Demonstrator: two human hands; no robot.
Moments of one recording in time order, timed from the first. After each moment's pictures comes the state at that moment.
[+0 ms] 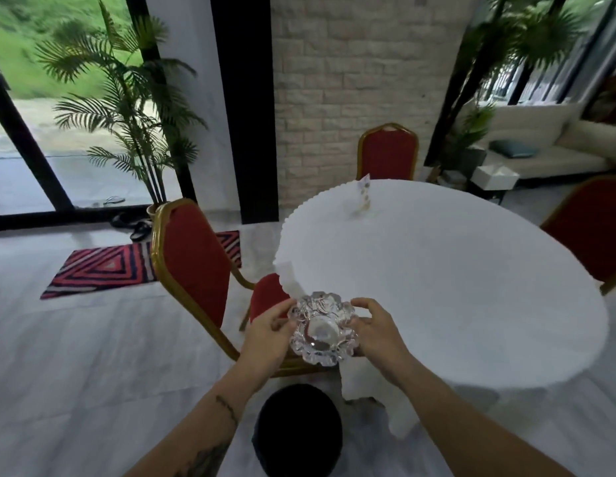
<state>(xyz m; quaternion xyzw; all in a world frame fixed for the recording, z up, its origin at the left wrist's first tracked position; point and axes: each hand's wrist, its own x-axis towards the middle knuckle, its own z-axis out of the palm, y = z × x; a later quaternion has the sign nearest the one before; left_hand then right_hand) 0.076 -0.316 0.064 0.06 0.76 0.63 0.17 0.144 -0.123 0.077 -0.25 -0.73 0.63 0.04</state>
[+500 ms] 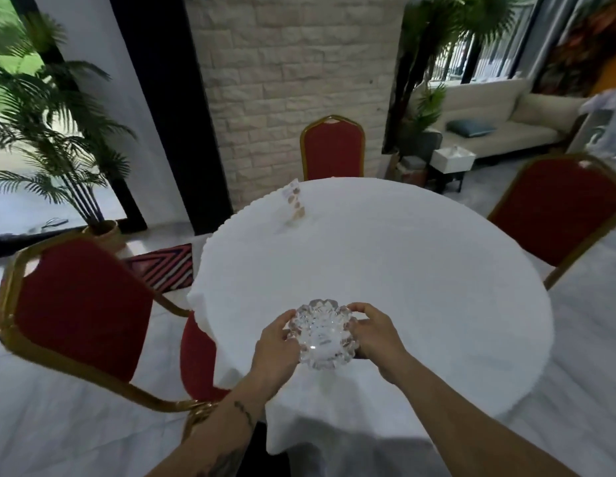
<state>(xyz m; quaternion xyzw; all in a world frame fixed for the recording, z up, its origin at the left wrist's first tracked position) 0.034 -0.073 0.029 0.04 0.76 0.60 0.26 0.117 0.104 0.057 -0.34 -0.68 0.65 0.04</state>
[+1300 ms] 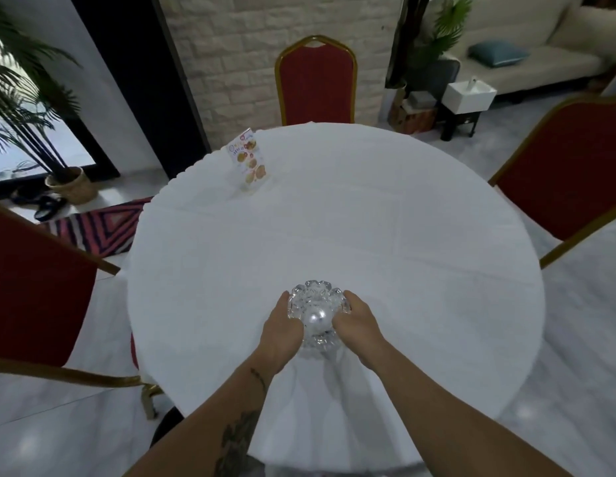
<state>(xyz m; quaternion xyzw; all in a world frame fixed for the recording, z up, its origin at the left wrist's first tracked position) 0.003 0.108 -0.036 0.02 0.82 0.48 0.30 0.074 0.248 -0.010 -0.38 -0.71 0.59 -0.05</state>
